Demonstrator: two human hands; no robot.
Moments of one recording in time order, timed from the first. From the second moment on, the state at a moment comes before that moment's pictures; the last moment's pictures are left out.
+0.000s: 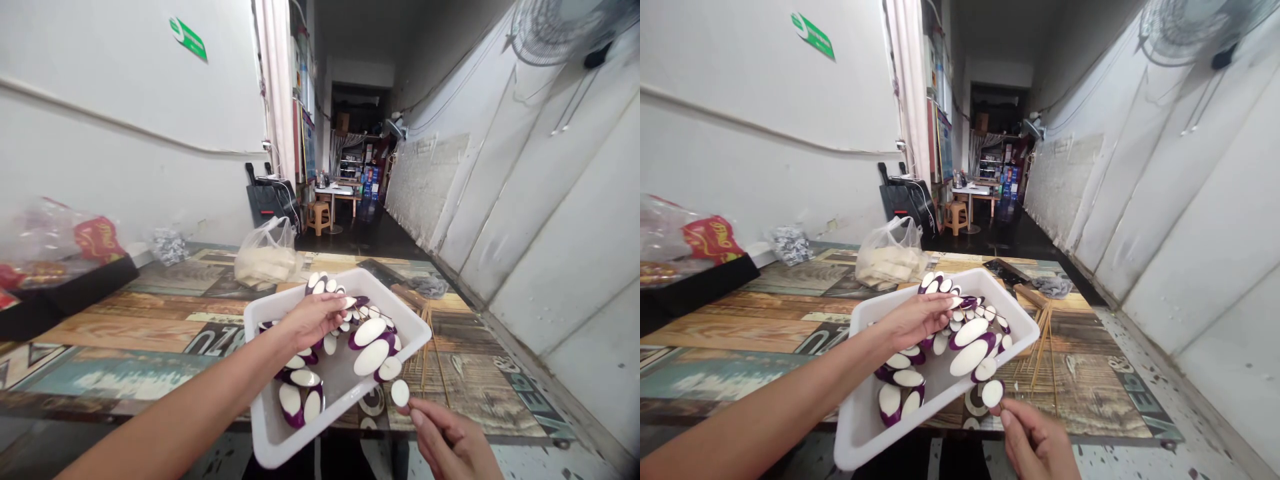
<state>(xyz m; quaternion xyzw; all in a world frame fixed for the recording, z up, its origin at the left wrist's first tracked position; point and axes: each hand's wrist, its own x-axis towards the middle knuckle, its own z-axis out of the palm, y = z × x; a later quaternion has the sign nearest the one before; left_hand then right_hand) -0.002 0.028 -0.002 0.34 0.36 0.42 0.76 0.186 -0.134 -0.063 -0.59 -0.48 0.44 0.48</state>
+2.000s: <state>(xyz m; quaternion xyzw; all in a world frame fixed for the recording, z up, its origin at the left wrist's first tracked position) 0.004 0.004 0.002 0.47 0.42 0.42 0.65 0.175 -0.131 -0.070 -0.55 -0.45 0.49 0.51</state>
